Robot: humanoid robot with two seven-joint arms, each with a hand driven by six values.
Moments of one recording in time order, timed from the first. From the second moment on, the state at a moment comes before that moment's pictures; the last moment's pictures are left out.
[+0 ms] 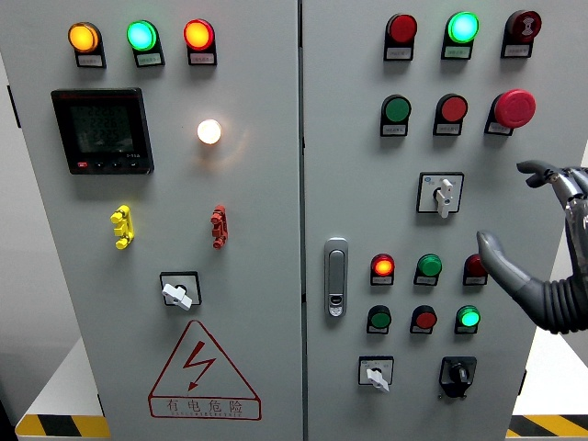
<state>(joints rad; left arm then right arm) -0.04 -0.10 0.10 -0.13 0.05 -0.07 -0.07 0.52 0.16 1.66 1.93 -2.80 0.08 0.03</state>
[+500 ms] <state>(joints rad) -0.04 -0.10 0.10 -0.13 0.05 -0.07 -0.07 0.46 0.16 1.68 2.03 -2.80 0.08 0.10</state>
